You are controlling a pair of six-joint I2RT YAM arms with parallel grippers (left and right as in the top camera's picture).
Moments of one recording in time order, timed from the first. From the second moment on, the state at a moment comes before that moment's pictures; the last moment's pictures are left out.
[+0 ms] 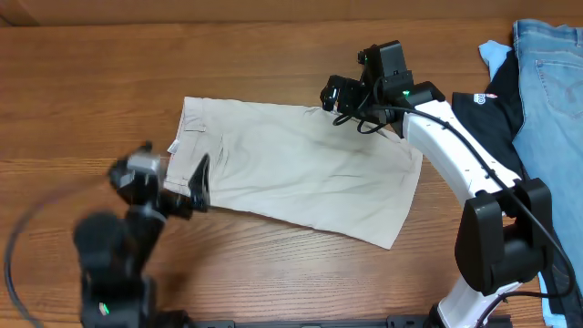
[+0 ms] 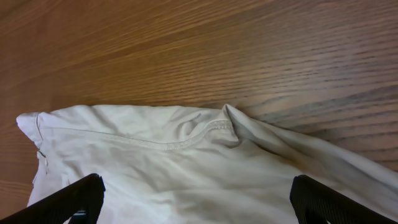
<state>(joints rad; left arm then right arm) 0.09 0.65 0.63 -0.19 0.38 -0.01 0.30 1.88 1.45 -0.53 -0.21 0.52</state>
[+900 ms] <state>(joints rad) 0.09 1.87 1.21 -0.43 0.63 0.16 0.24 1.87 1.40 -0.81 -0.22 0.62</state>
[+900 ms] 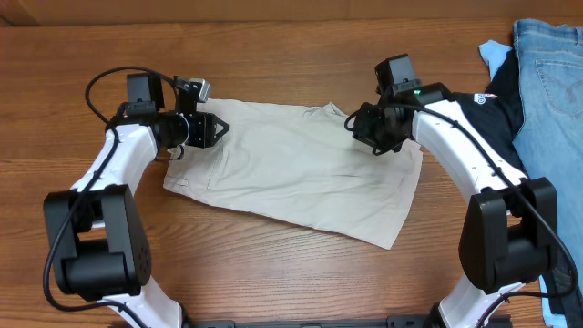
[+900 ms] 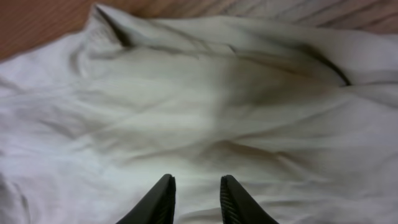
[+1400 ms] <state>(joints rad) 0.09 2.05 1.21 -0.38 0.64 0.05 0.24 1.87 1.17 -0.66 -0.22 0.69</state>
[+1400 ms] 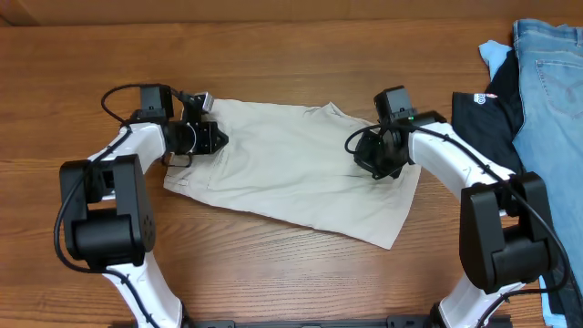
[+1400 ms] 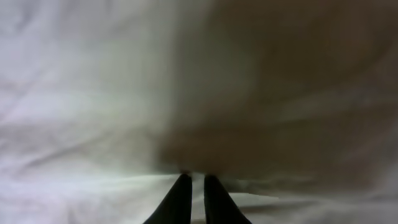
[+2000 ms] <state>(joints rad) 0.11 2.06 1.25 -0.38 0.51 -0.19 0.24 1.94 1.12 -0.36 -0.21 0.70</state>
